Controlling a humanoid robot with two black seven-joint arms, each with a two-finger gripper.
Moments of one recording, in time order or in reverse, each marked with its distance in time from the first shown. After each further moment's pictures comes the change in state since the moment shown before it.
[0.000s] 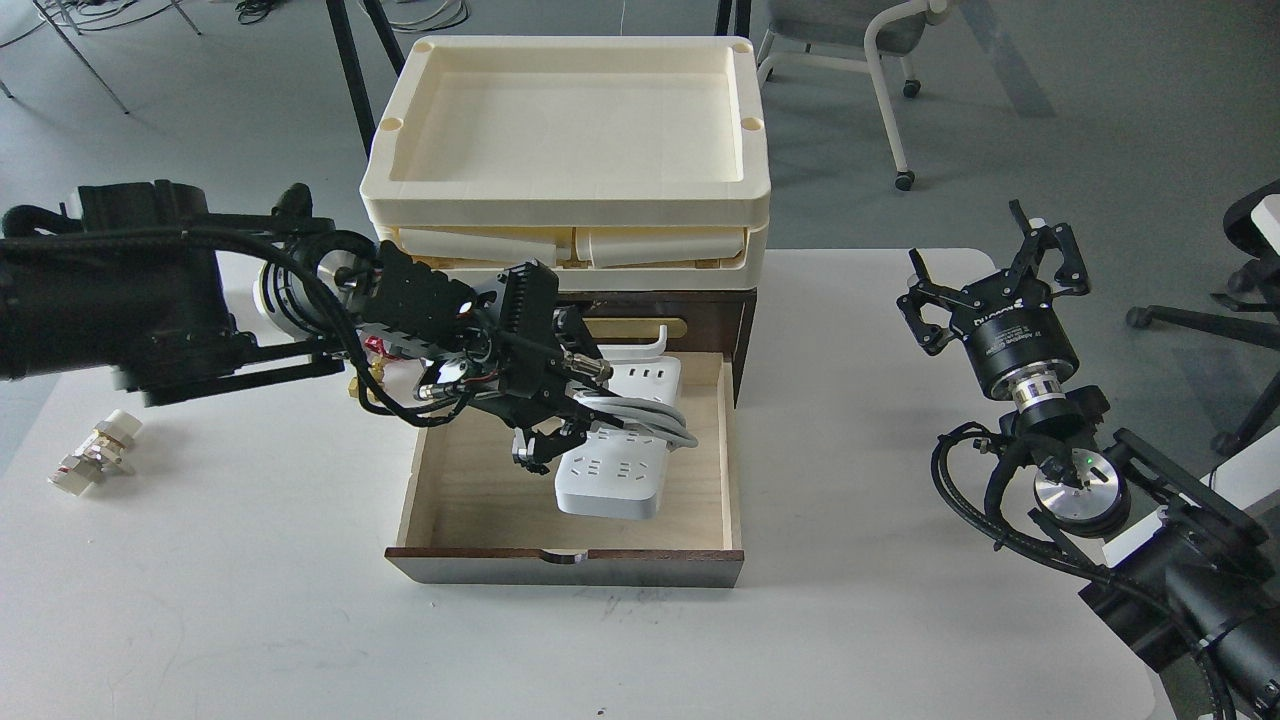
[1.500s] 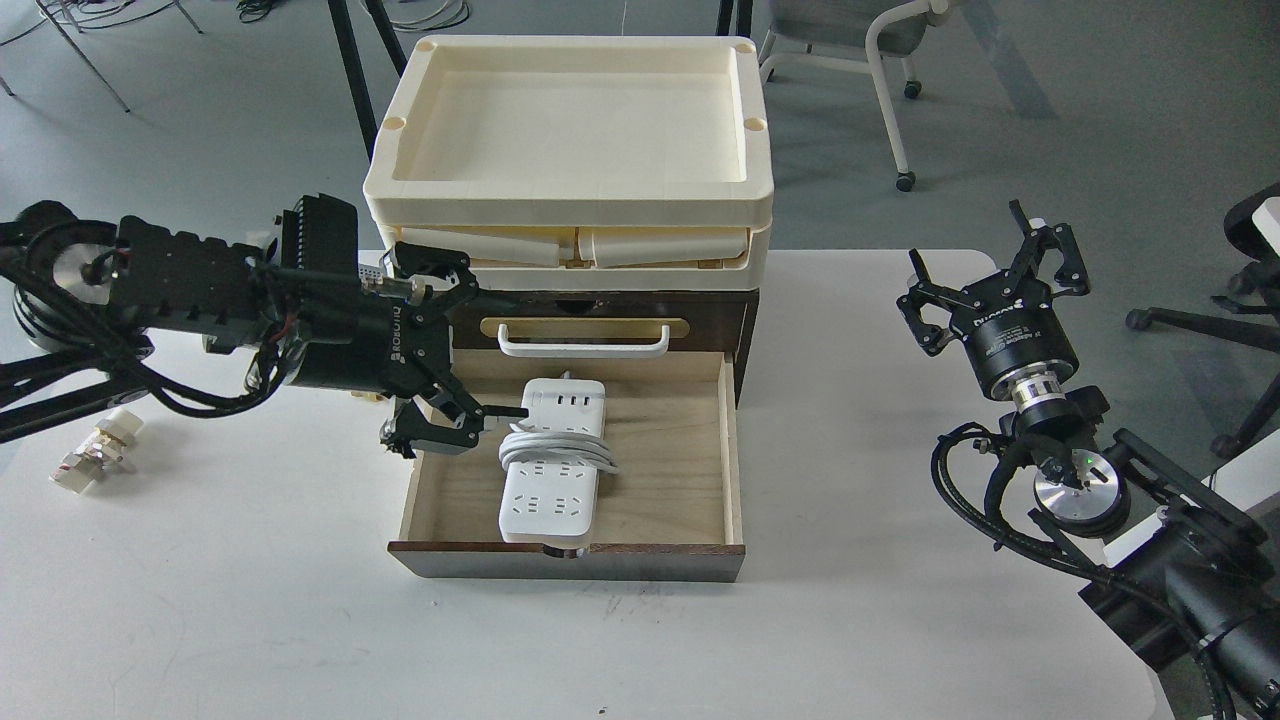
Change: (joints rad) left arm 0.085 0.448 -0.312 -0.301 -0.321 0.000 0.000; right arm 0.000 0.000 0.000 0.000 -0.003 -0.001 0.000
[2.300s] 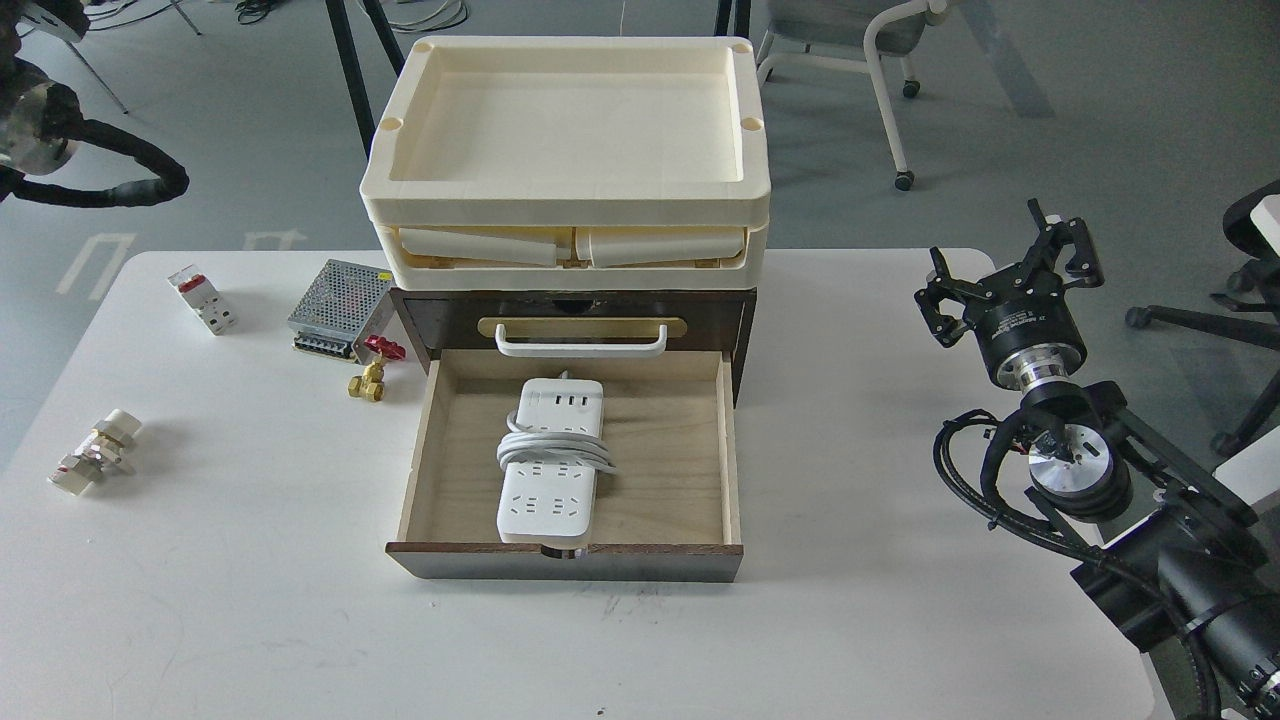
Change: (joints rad) left arm 0.084 -0.214 -0.295 0.743 -1.741 -0.101 0.000; right arm 0.030 0.032 0.068 -0.012 -0.049 -0.201 -0.025
